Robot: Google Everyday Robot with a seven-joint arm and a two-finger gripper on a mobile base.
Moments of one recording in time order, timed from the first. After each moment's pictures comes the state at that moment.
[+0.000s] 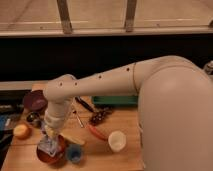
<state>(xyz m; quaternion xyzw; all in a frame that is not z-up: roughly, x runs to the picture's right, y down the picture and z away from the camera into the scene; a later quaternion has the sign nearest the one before) -0.236 0.216 0.647 -0.50 0.00 0.31 0.81</state>
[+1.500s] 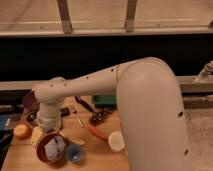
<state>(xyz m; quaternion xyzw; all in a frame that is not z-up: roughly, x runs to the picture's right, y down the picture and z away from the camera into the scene) -0.278 0.216 0.660 -0.51 -0.01 0.29 0.81</state>
